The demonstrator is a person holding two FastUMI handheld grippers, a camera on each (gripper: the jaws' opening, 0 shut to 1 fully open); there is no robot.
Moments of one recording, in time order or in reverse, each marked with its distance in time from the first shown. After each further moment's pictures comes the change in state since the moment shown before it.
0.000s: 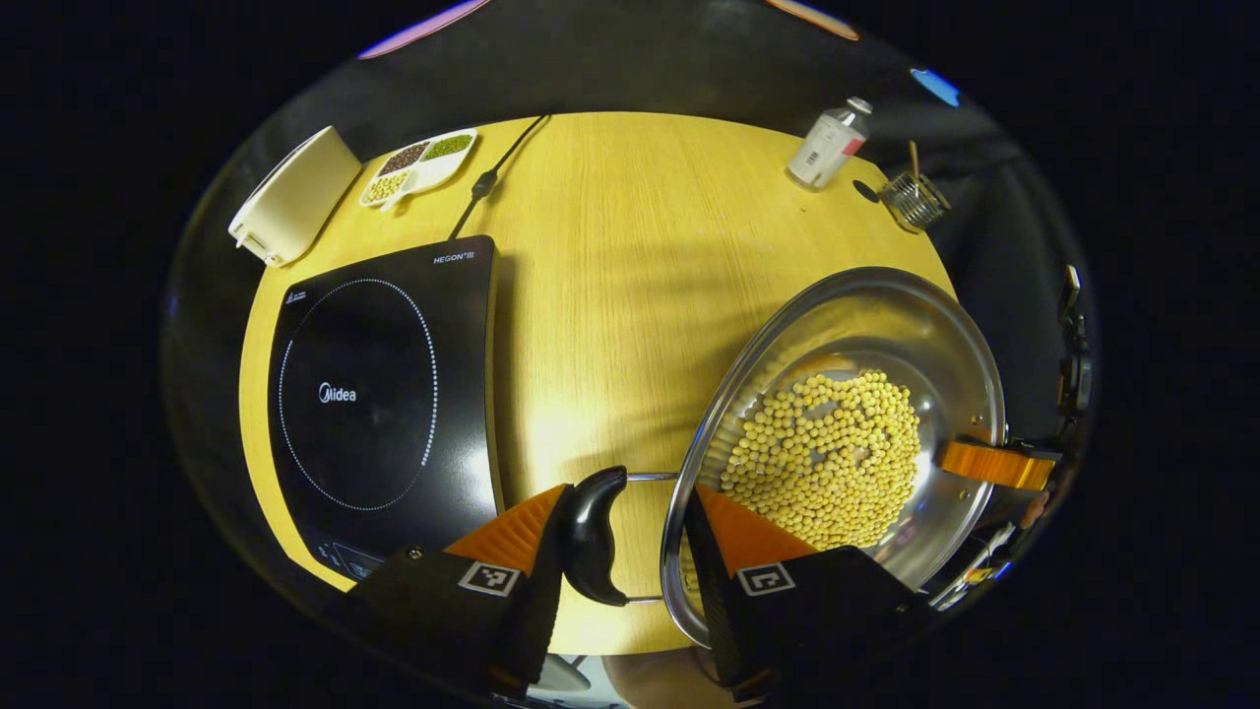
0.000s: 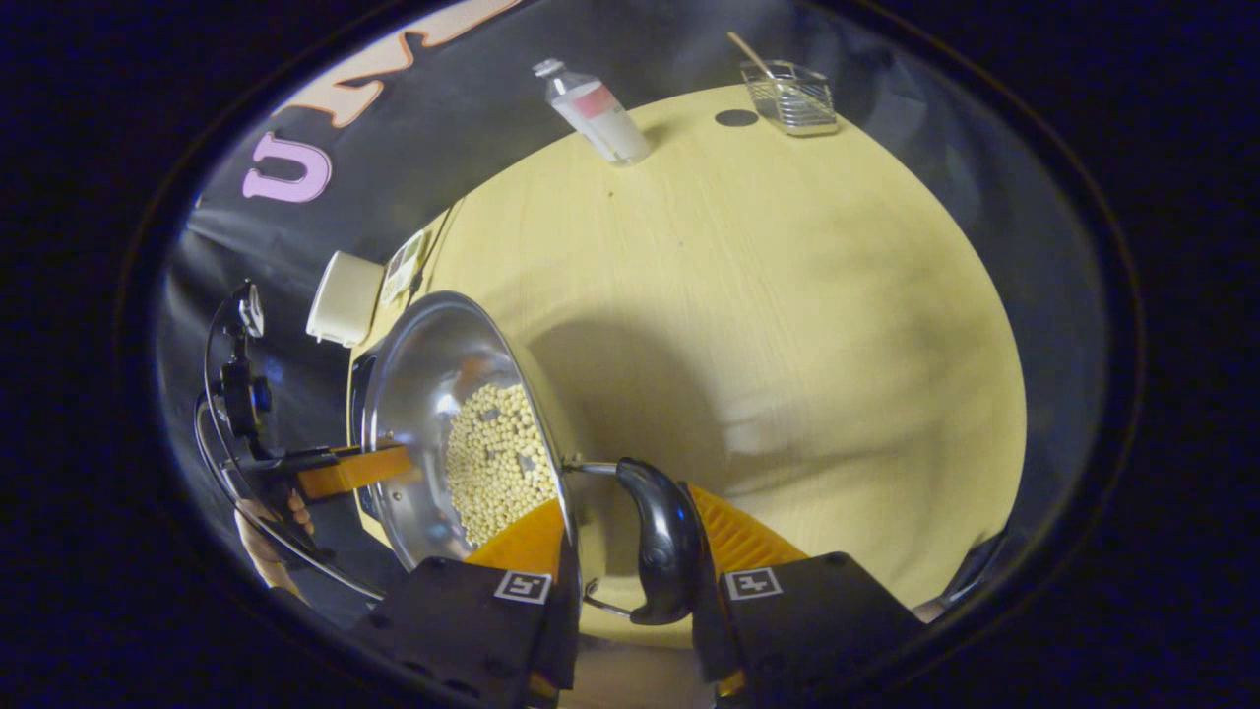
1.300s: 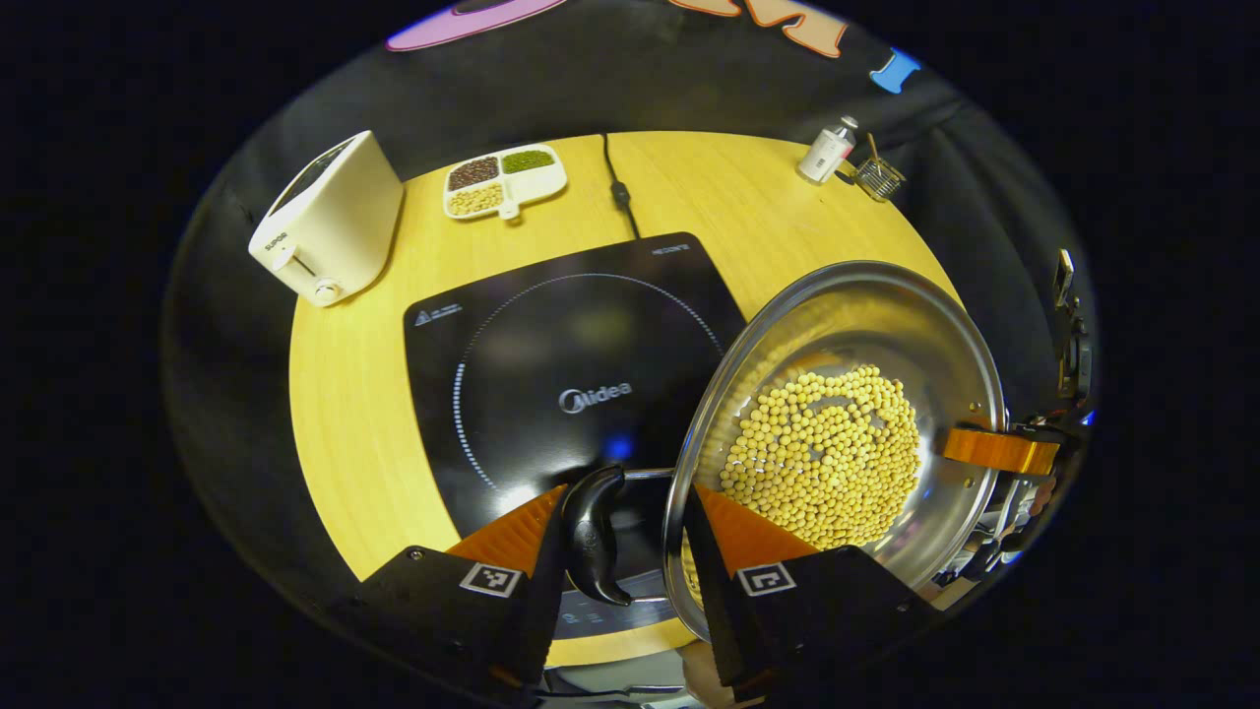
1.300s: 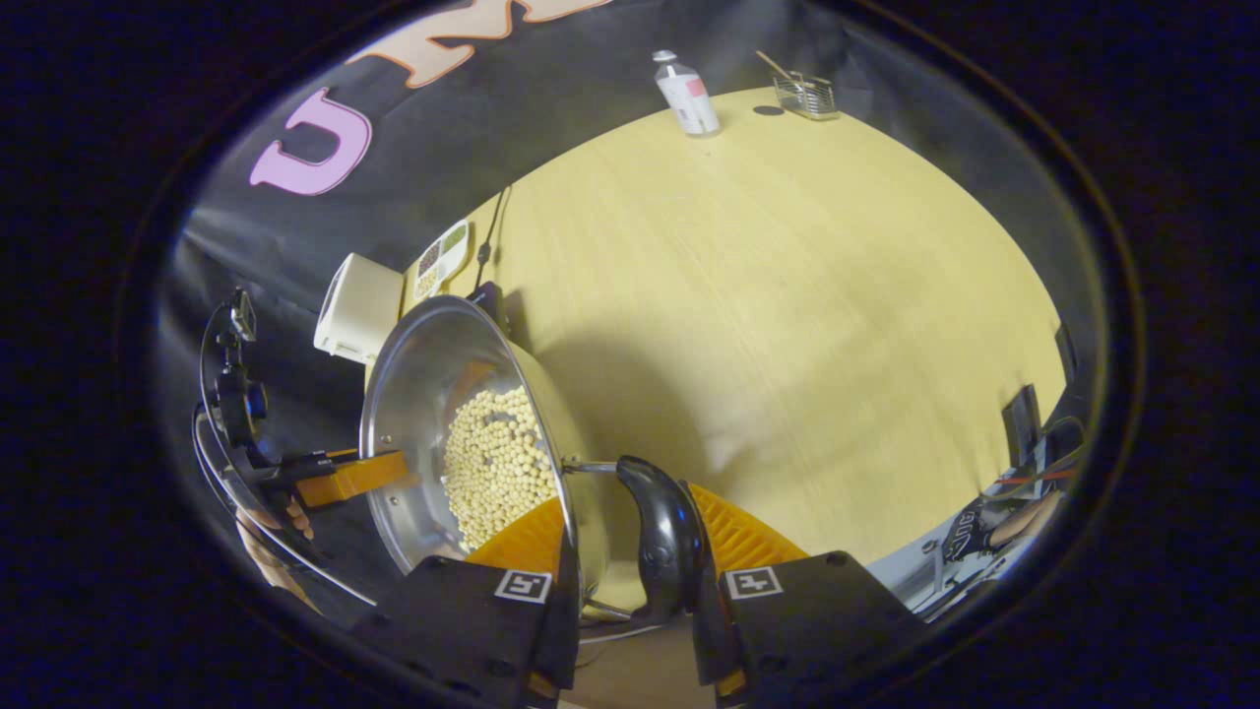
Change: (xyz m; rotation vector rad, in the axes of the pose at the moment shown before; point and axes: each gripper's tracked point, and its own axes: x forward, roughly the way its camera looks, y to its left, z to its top) left arm -0.055 0.232 -0.007 0.229 -0.052 -0.087; right arm 0.040 0.229 -0.106 0.153 -0.138 -0.079
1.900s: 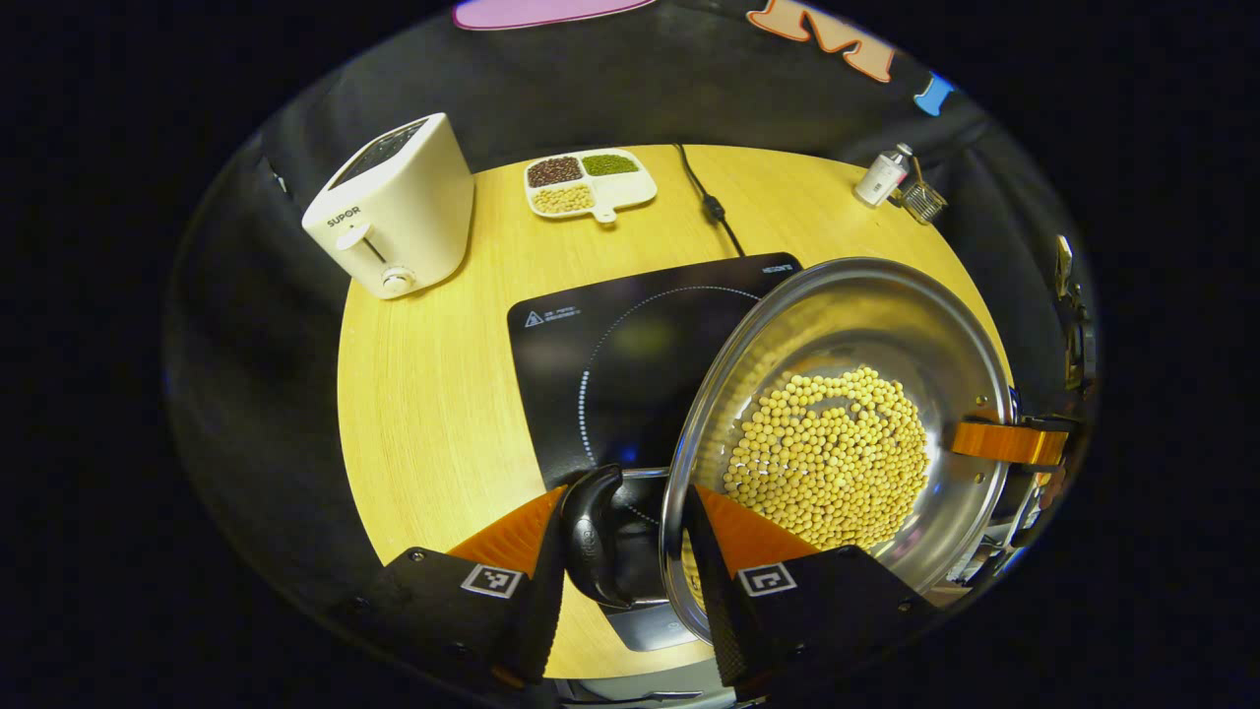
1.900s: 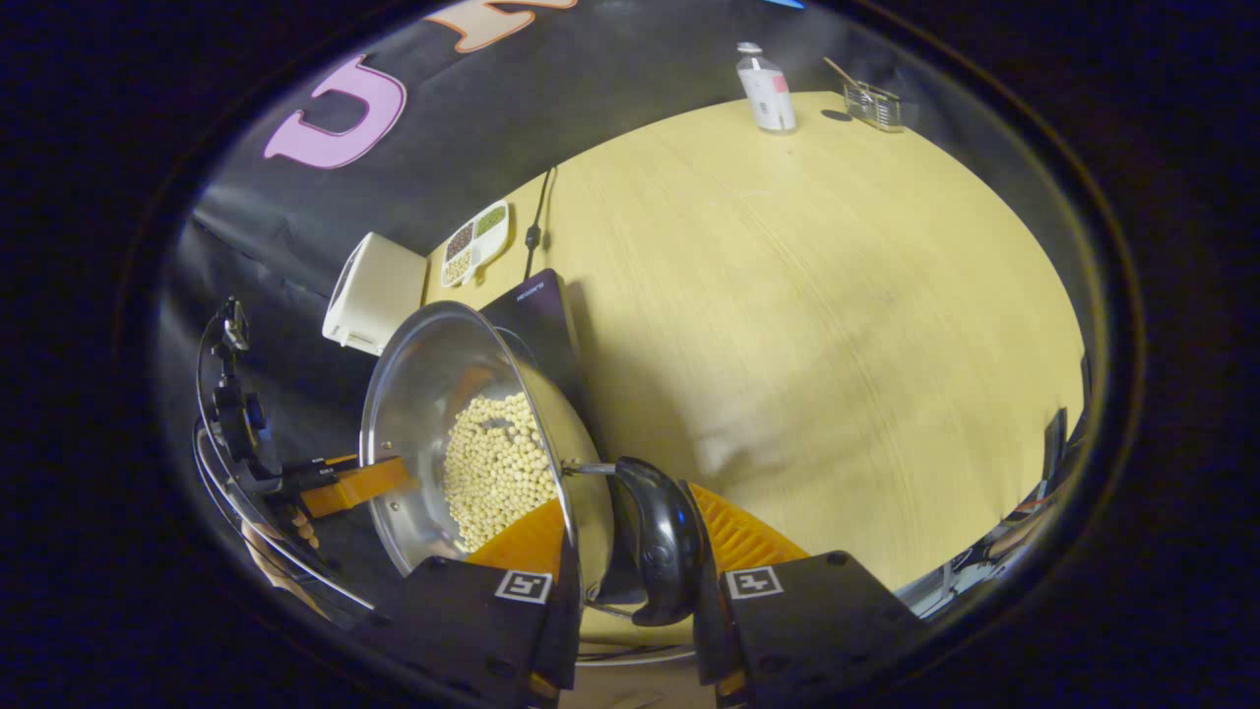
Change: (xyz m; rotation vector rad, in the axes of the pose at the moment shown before) left arm -0.001 0.080 0.006 -0.050 -0.026 0.069; right arm 0.046 0.073 0.013 -0.045 0.018 0.022
